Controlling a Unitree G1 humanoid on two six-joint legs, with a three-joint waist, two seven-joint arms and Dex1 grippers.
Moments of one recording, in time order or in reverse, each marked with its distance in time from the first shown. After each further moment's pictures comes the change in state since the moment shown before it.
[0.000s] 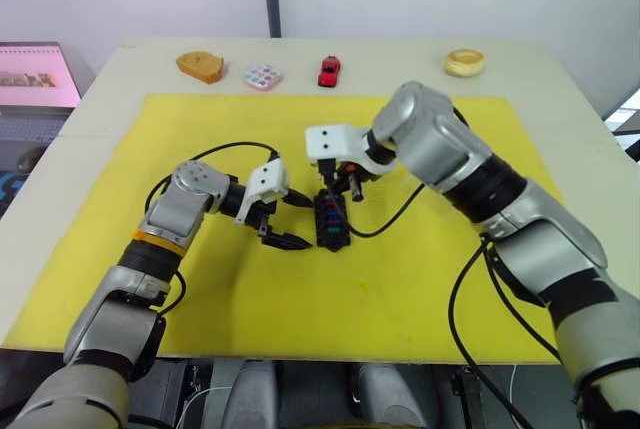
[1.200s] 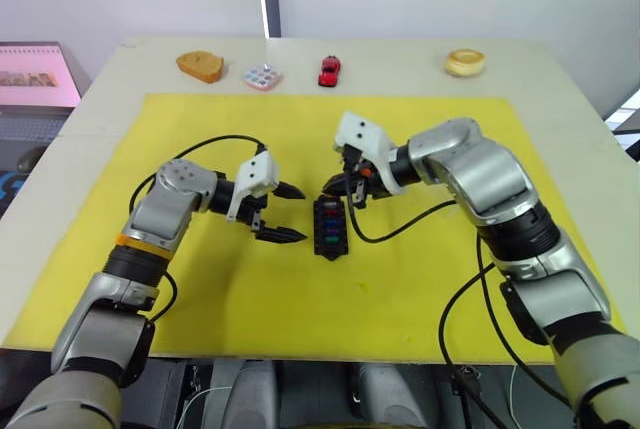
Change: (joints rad) left arm 0.039 0.042 0.052 -0.097 -0.024 0.067 0.052; right arm 0.281 -0.034 -0.312 -0.302 0.316 0.228 -0.281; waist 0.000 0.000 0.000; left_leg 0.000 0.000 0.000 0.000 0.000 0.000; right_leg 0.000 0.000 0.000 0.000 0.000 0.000
